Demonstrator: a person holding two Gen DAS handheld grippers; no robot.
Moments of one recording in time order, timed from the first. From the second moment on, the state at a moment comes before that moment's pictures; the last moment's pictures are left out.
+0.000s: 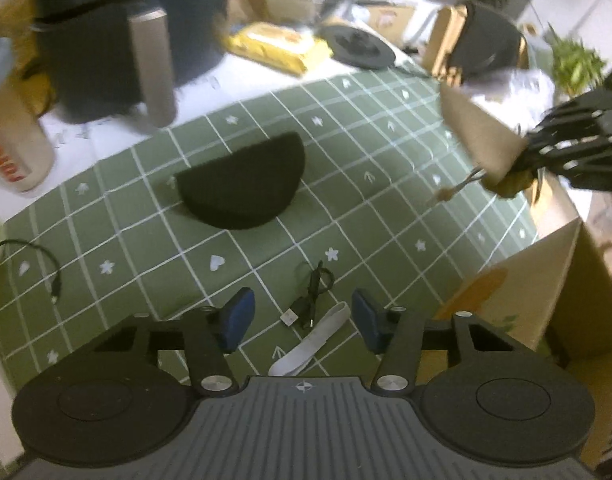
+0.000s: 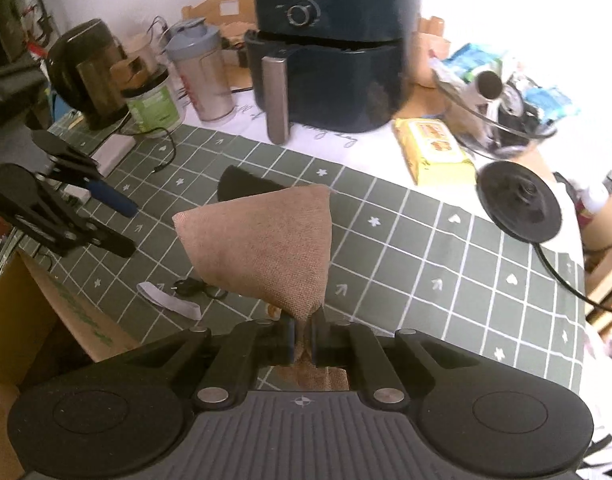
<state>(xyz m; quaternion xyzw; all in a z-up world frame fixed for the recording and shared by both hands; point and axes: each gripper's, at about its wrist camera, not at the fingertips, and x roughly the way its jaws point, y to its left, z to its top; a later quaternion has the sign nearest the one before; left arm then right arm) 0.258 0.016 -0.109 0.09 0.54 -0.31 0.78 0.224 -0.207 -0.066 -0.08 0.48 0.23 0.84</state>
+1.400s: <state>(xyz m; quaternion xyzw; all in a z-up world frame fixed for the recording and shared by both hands) 0.276 -0.025 -0.153 0.20 0.52 -0.34 0.76 0.161 -0.257 -0.048 -0.04 0.45 0.11 0.89</state>
